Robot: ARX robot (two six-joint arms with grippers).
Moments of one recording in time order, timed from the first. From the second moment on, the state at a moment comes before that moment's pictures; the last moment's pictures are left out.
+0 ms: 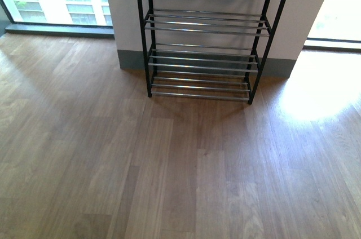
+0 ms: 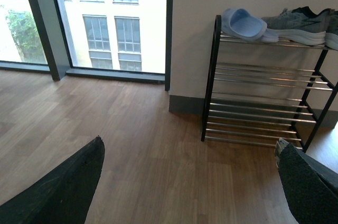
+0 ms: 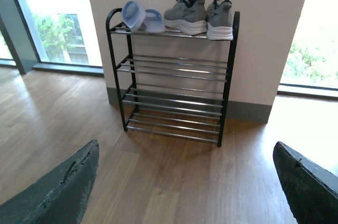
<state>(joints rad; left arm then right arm) 0.00 0.02 0.01 0.00 0.00 -0.01 0.00 0.00 0.02 0.00 0.00 0.00</state>
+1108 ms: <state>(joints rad) 0.00 0.02 0.01 0.00 0.00 -0.01 0.00 0.00 0.02 0.00 0.00 0.00</state>
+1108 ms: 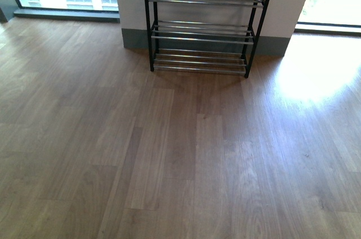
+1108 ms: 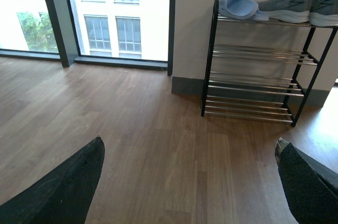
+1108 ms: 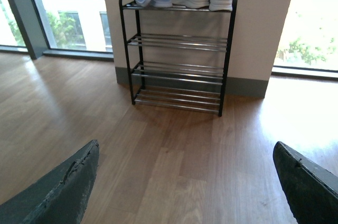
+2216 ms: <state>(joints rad) 0.00 0.02 0.01 0.00 0.00 -0.01 0.00 0.00 0.02 0.00 0.00 0.00</state>
